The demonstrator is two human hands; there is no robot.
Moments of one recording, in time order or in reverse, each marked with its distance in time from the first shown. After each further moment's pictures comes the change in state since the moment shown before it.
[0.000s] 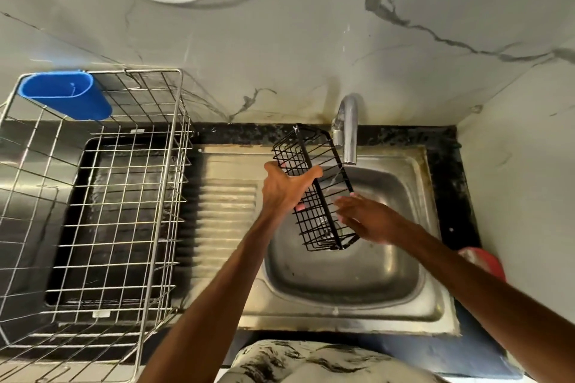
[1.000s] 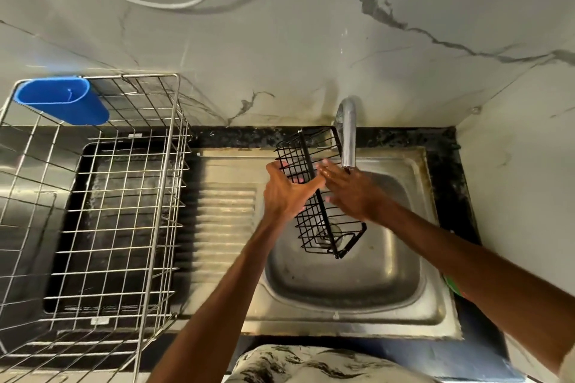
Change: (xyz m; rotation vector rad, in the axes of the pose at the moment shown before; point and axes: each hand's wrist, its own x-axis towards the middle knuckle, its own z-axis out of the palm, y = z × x) left_hand 0.001 -0.007 0.007 0.049 0.050 0.121; right_hand 0.047 -0.004 -0.036 -0.272 0.047 -0.040
